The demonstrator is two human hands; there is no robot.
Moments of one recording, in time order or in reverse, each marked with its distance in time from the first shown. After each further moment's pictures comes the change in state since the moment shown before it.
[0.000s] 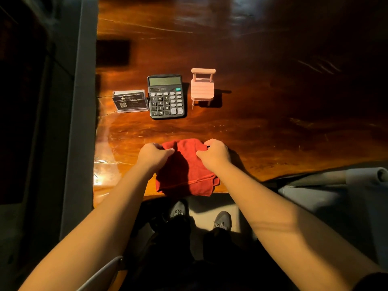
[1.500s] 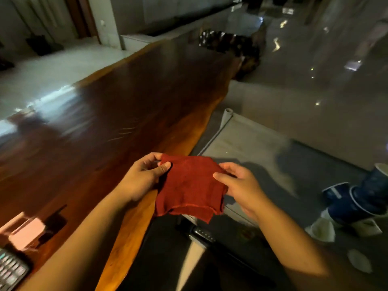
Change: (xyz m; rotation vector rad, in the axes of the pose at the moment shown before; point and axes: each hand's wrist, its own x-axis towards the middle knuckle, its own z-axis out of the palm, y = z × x) left_hand -0.250 0.264 0.174 -0.065 -1.092 0.810; right_hand -0.293 0.233 -0.249 1.139 0.822 0.064
